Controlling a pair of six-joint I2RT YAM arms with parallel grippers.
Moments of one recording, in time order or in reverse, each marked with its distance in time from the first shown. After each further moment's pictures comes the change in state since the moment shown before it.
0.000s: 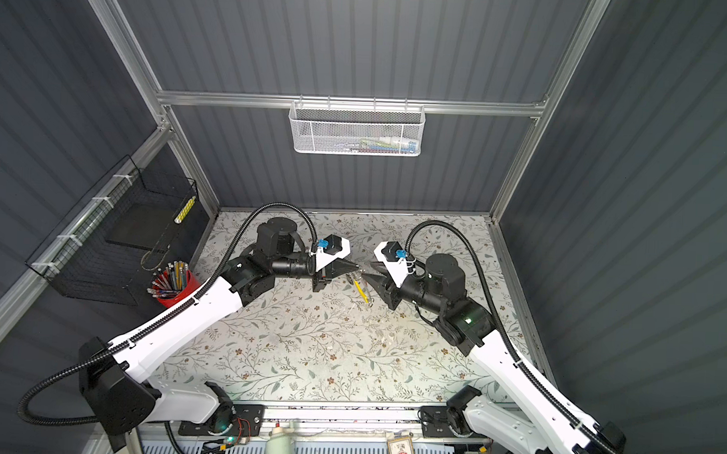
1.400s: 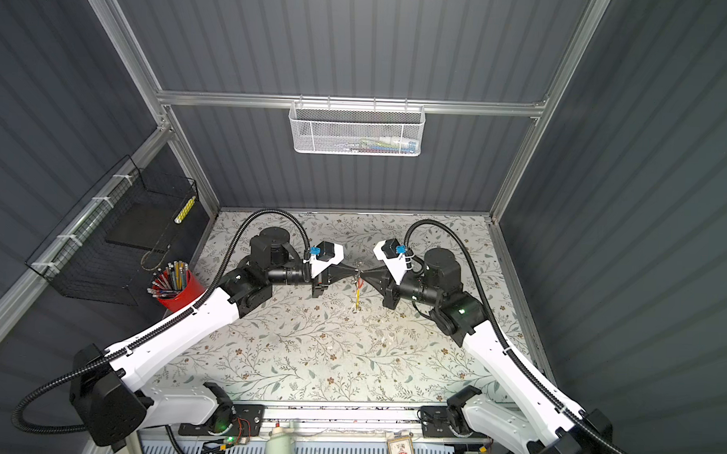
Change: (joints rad) left arm 0.000 -0.064 -0.154 0.229 0.050 -0.087; right arm -0.073 0.069 -0.024 0.048 -0.243 0.075
